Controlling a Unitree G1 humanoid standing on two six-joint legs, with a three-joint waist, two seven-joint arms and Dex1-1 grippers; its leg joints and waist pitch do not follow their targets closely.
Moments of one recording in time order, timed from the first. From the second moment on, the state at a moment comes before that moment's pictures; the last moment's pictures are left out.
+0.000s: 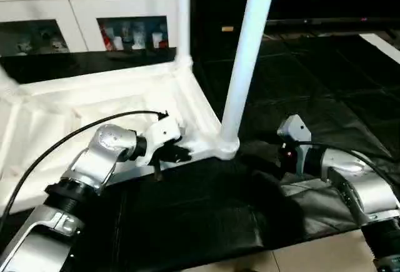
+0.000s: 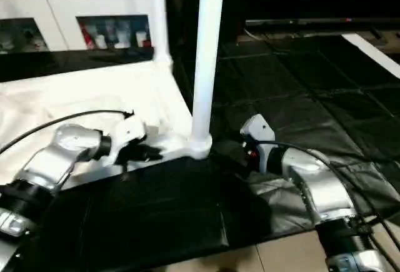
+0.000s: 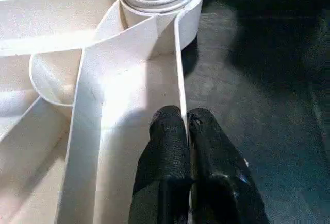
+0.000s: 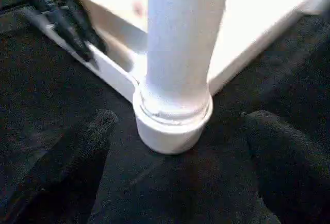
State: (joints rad) left arm -0.57 0.48 -0.34 0.43 -0.01 0.17 -1.18; right arm -0.32 -0.52 0.13 0.18 0.24 0.27 0.96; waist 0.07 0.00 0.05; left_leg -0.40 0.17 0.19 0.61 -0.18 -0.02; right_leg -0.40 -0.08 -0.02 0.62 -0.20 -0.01
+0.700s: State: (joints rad) left arm -0.56 0.52 -0.43 0.37 -0.04 0.06 -1.42; right arm -0.29 -0.58 0.25 0.10 0.29 0.26 1.26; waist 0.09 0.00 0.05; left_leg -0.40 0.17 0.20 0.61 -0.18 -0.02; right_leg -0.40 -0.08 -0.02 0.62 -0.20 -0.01
